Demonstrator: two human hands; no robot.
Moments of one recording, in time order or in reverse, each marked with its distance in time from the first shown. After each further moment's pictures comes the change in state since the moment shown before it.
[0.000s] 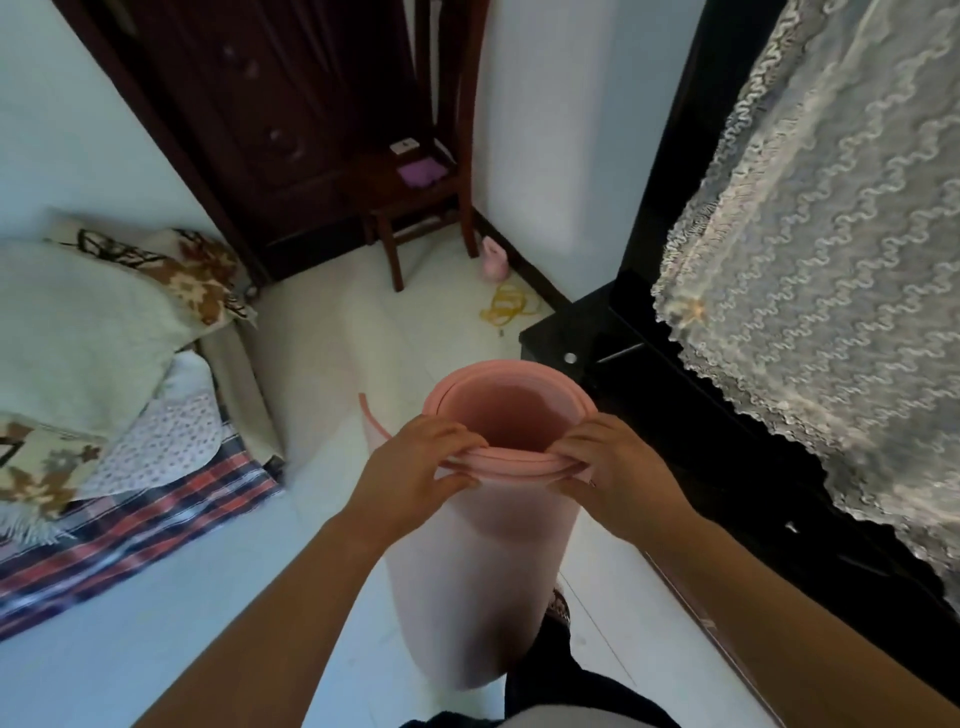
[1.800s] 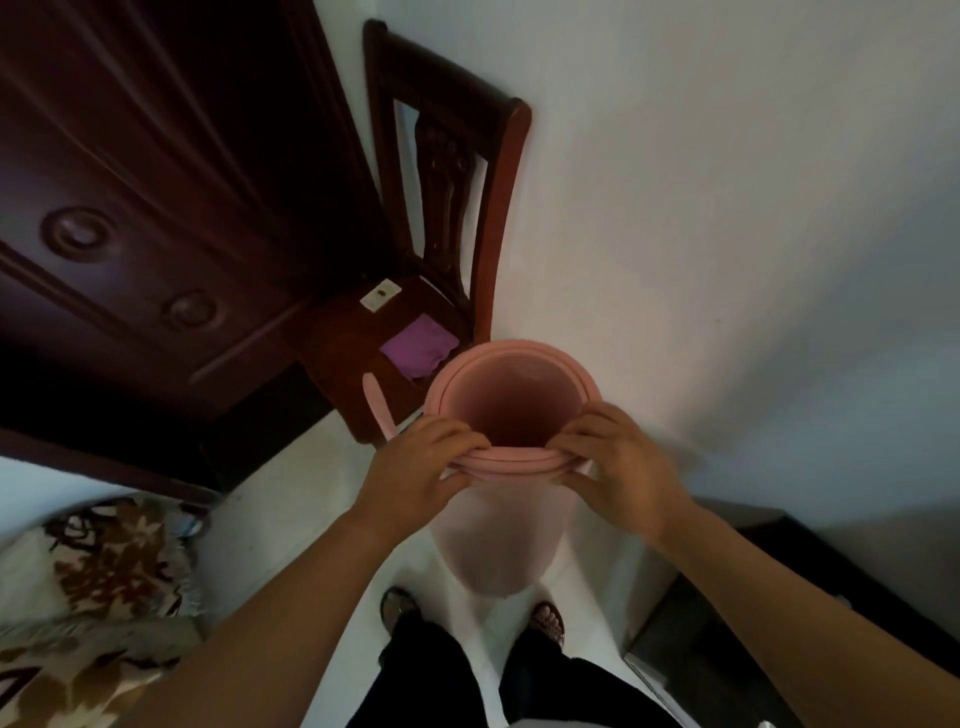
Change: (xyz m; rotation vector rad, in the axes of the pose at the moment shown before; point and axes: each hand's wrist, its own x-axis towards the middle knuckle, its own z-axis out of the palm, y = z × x) left_hand 0.734 -0.472 -0.123 0.018 -0.102 0.219; right_hand 0.805 0.240 0.020 -0.069 0.196 0.051
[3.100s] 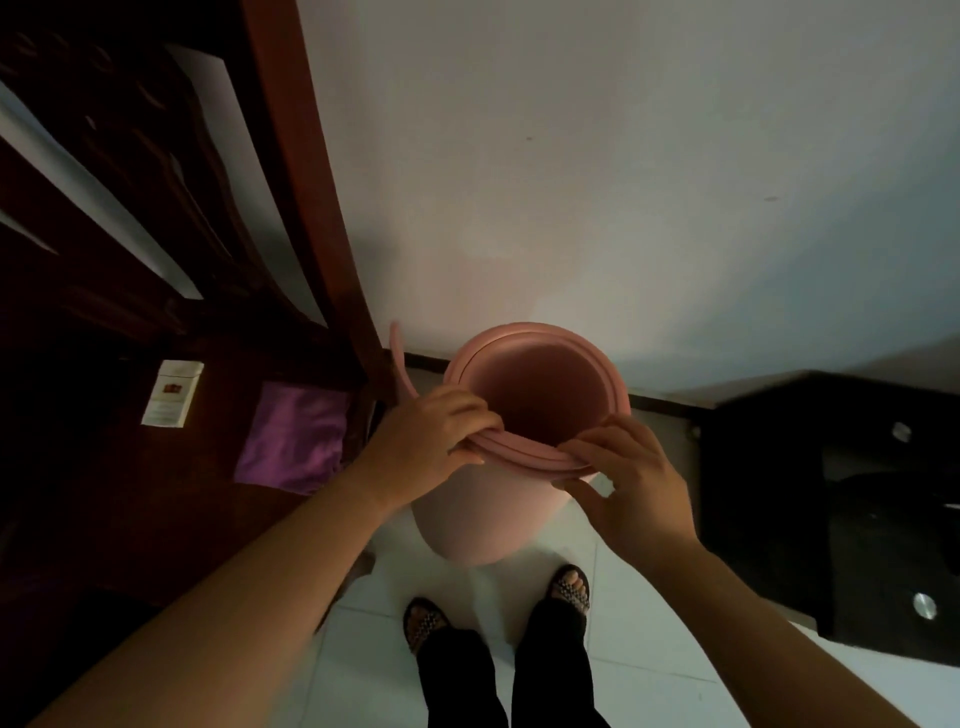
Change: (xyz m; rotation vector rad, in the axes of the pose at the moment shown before) left_hand 0.250 -0.218 0.174 -0.105 -0.517 0.613; right_hand 0.082 0.097 0.215 -0.197 0.346 0.826
